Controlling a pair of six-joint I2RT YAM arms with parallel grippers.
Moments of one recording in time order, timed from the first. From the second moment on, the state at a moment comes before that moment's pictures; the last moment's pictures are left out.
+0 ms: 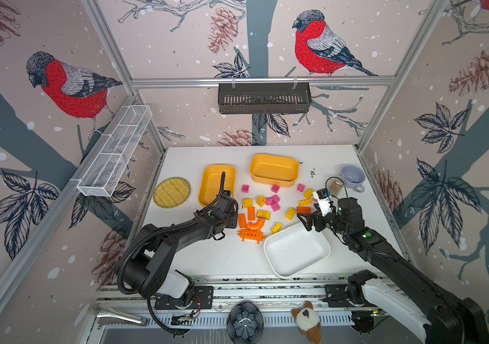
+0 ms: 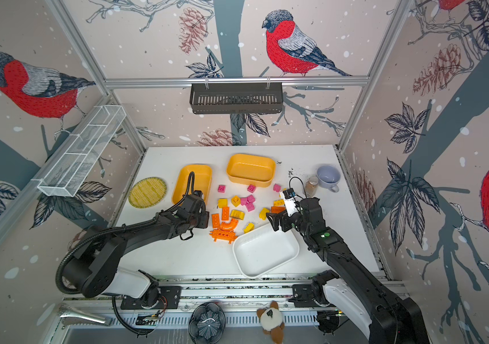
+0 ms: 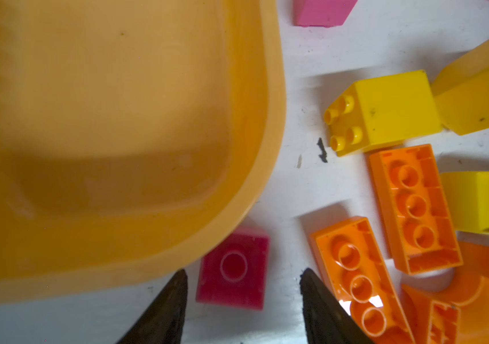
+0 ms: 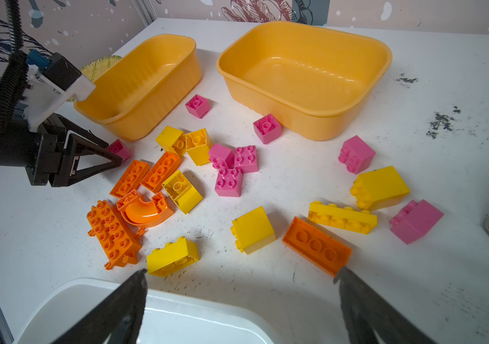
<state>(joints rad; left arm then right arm) -0.53 1.47 0.64 -0.13 -0.16 -0.33 0.36 0.88 0.44 -0.09 -0.34 0.05</state>
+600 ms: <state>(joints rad) -0.54 1.46 0.61 -0.08 -0.10 -0.29 0.37 0.87 0.43 -0.08 -0.35 0.09</state>
